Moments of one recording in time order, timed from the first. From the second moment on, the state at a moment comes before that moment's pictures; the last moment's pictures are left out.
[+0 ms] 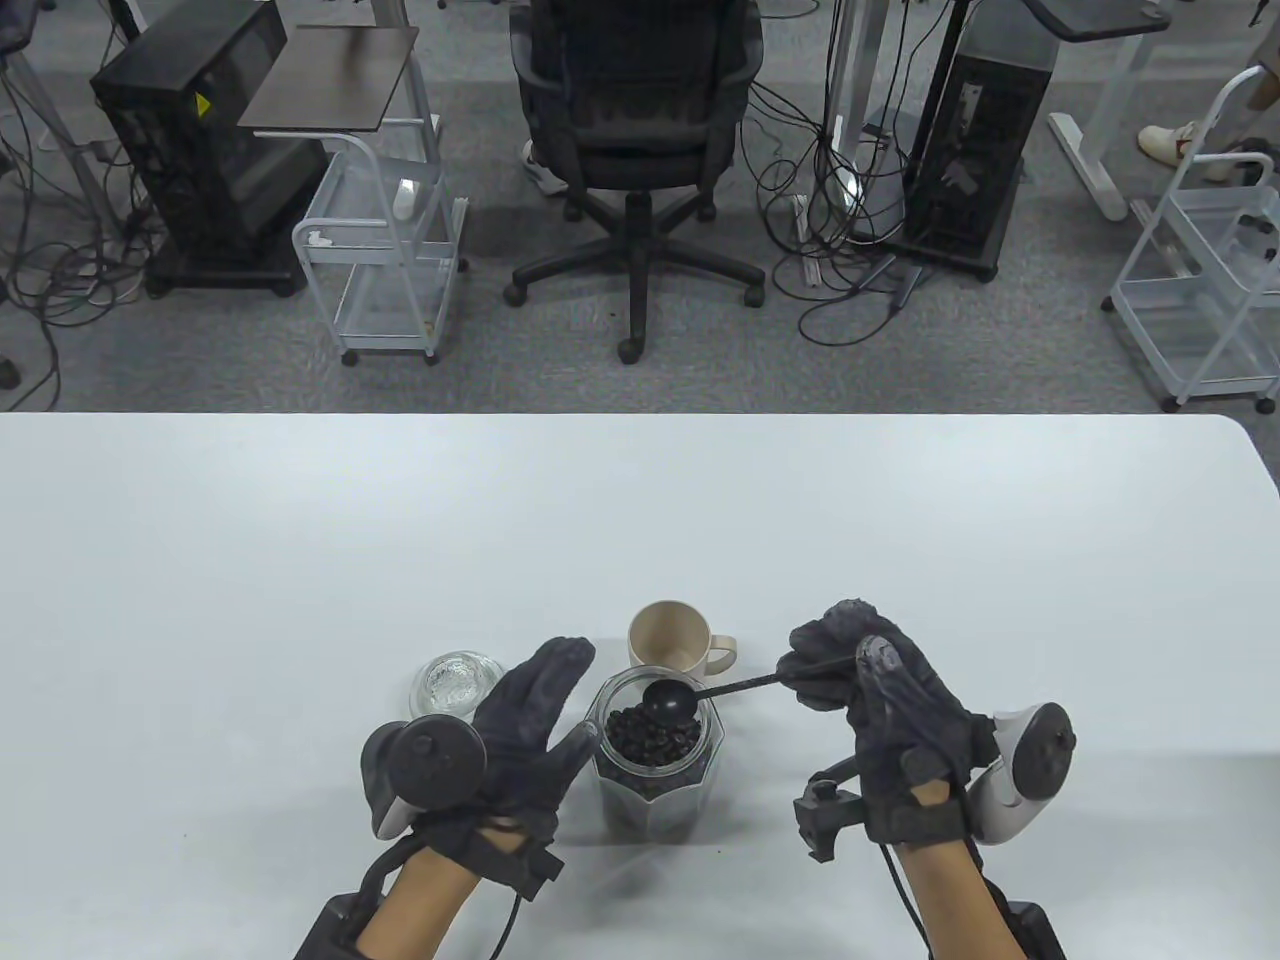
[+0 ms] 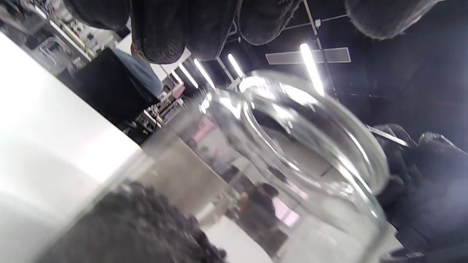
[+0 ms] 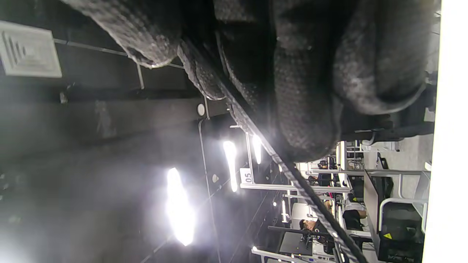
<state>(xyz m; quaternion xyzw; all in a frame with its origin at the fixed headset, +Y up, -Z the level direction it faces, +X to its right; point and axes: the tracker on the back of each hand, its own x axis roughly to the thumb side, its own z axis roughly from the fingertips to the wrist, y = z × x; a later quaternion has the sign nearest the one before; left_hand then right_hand) -0.169 -0.723 -0.277 0.06 -0.25 0.42 0.87 0.191 -0.673 -0.268 0.11 -0.16 0.62 0.76</state>
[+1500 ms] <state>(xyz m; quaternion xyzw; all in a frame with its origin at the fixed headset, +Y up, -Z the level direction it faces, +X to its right) -0.146 -0.739 -0.277 0.01 -0.26 0.41 0.88 0.149 -0.712 -0.279 0.03 -0.04 0.71 0.70</state>
